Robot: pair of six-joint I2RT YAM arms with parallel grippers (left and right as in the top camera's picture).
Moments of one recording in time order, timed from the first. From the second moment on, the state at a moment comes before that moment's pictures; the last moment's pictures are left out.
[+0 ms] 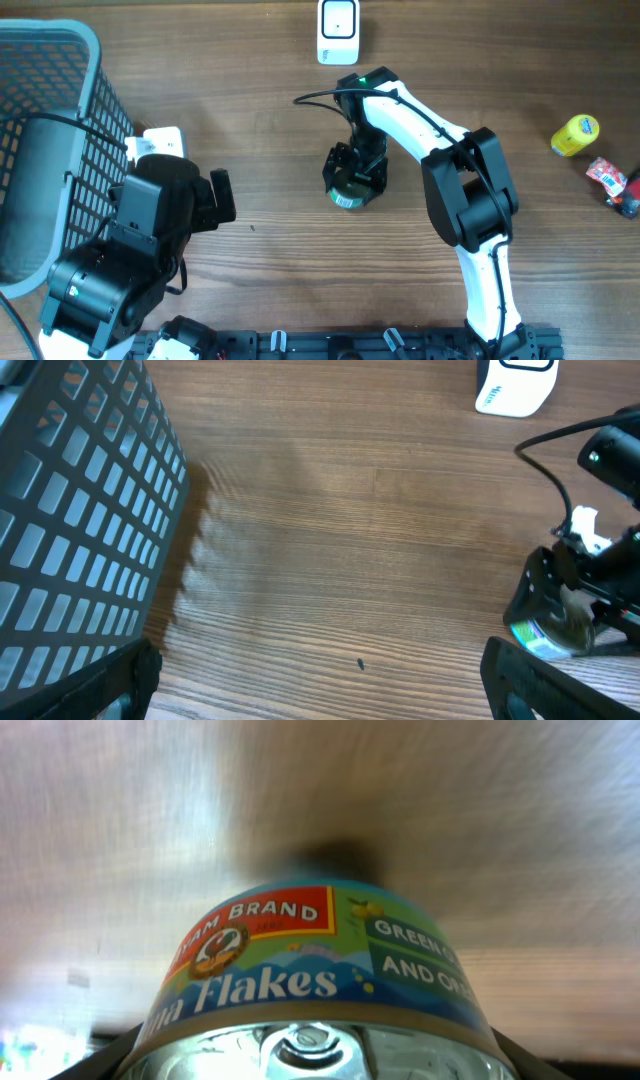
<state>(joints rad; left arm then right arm) -0.42 0.92 1.27 -1.20 -0.38 -0.40 0.49 2.29 1.75 -1.39 -0.47 0.65</state>
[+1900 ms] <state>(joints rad) -0.42 1.04 1.27 -1.22 -0.41 -0.41 0.46 2.31 1.92 -0.12 0.12 0.14</state>
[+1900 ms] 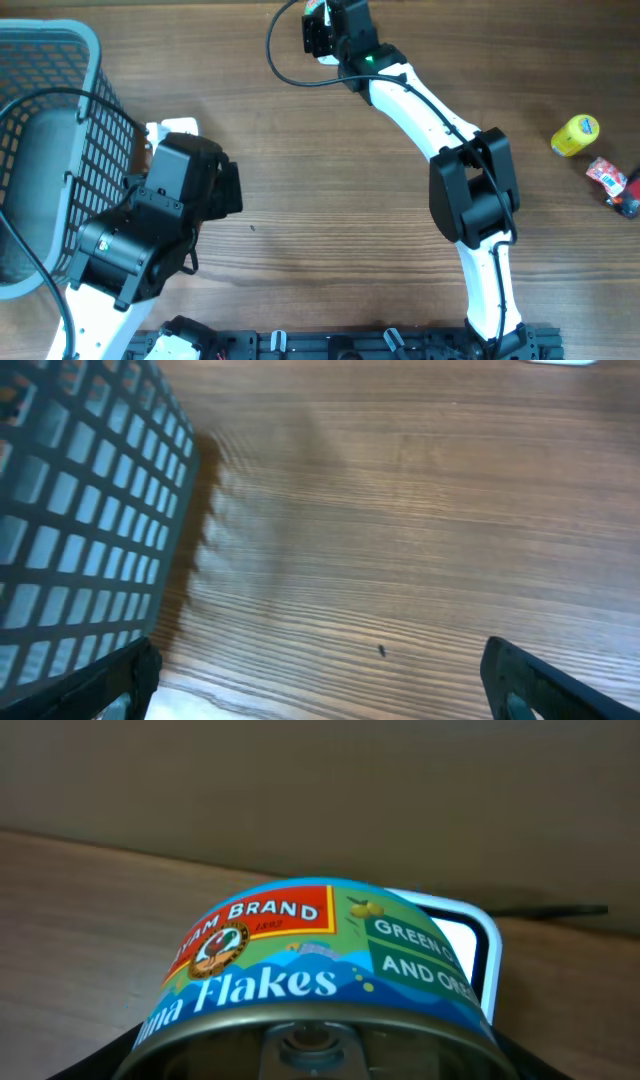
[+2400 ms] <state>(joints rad) -0.42 1.04 1.27 -1.22 -0.45 -0.41 0.45 2.47 1.92 0.20 0.18 -0.01</state>
